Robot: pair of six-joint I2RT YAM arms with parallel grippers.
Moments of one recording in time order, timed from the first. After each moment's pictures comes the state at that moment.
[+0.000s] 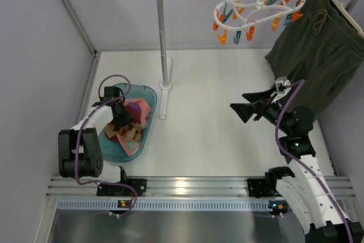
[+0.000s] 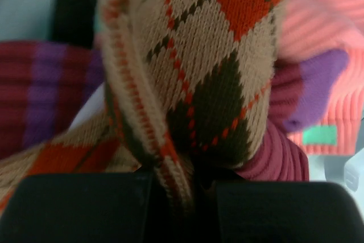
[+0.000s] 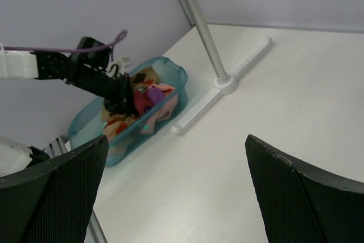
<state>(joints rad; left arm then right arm) 0.07 1.43 0.82 -0.50 -0.07 -0.59 0.13 0.63 0.51 0.27 -0.68 0.52</state>
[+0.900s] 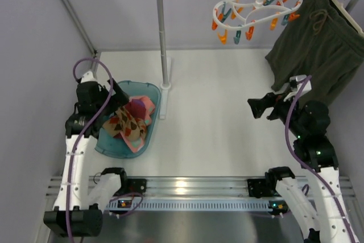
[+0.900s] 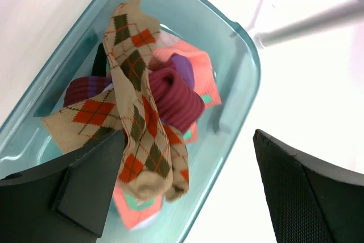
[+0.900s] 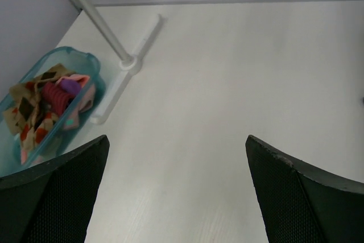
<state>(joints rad) 0.03 0.93 0.99 -0.67 -0.06 -0.54 0.13 0.57 0.82 -0.40 -0.33 0.26</state>
